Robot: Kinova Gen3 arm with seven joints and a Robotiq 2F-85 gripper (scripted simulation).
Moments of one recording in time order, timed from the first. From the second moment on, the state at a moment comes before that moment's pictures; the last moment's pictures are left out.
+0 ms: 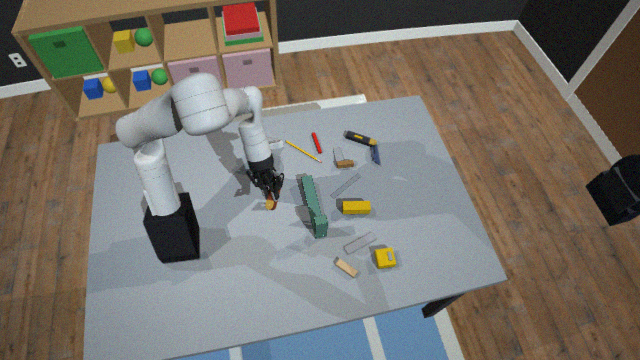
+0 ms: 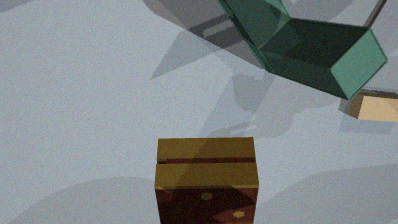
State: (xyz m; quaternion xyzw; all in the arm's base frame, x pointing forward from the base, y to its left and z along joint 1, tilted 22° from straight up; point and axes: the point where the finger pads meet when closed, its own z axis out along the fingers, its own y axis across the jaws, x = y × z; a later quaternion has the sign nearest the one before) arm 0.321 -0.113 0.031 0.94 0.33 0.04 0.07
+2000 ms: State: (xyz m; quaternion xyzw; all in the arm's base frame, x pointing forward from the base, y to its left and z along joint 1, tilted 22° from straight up) arm 0.330 -0.011 0.077 0.98 0.09 0.16 0.02
